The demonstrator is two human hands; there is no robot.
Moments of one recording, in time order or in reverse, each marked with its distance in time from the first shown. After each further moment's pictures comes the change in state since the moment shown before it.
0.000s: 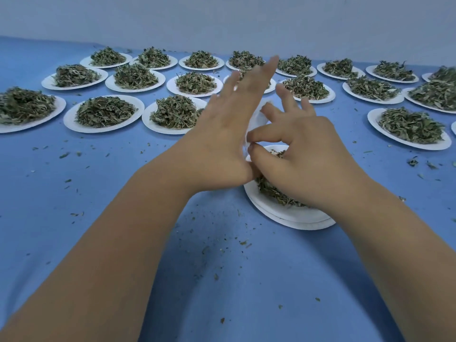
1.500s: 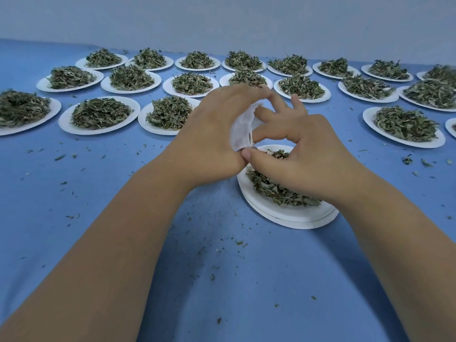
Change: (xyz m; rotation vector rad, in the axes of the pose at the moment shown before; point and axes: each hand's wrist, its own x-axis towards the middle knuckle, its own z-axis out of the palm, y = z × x) left_hand 0.003 -0.015 0.007 0.021 0.181 0.073; right_hand -0.004 0.026 0.002 0.268 0.049 -0.095
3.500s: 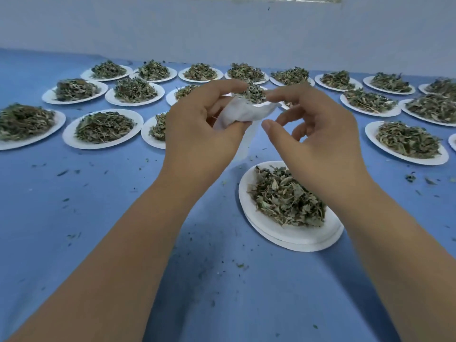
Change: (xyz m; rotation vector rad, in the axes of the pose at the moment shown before) left_hand 0.012 0.015 -0.004 -0.414 0.490 -0.273; right_hand 0.025 -0.001 -0.005 0.098 0.400 0.044
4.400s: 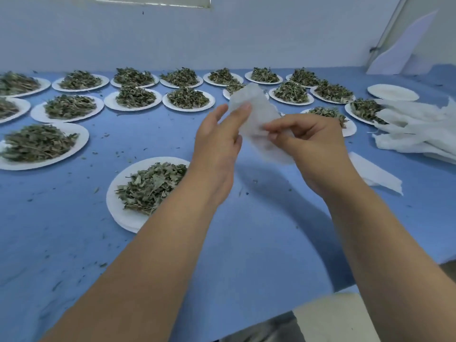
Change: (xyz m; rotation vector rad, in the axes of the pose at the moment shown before) left_hand -0.056 0.073 0.192 -0.862 -0.364 -0.720; right_hand -0.068 0.056 -0.184 0.252 0.168 0.330
